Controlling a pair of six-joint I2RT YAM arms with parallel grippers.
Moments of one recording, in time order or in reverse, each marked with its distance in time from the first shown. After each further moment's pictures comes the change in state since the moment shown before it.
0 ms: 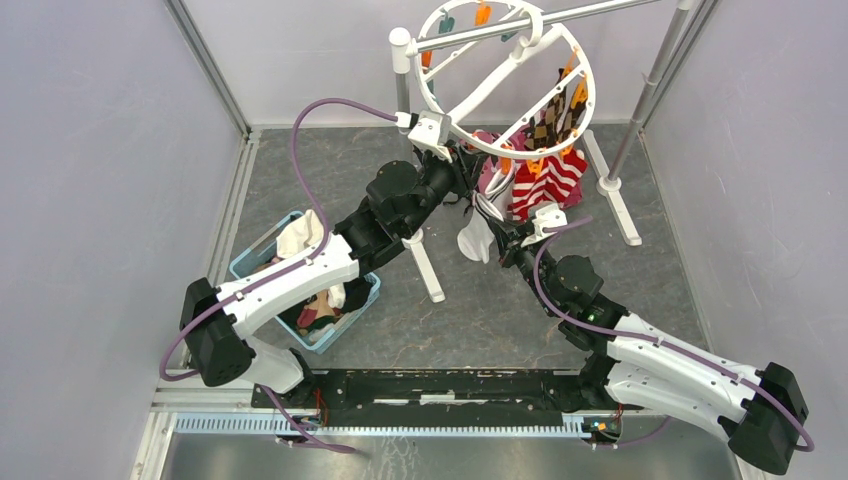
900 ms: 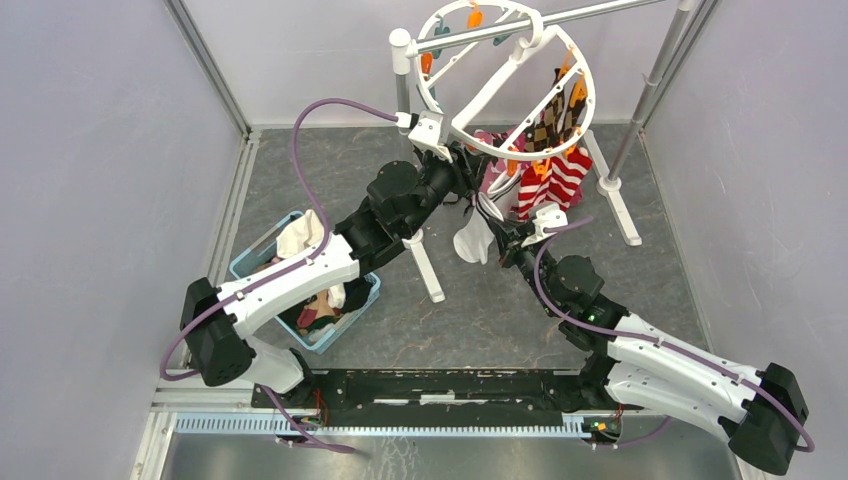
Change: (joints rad) left arm 0.000 0.002 0.000 0.000 -0.001 -0.003; right arm 0.000 -0.004 0.000 0.000 -0.003 0.000
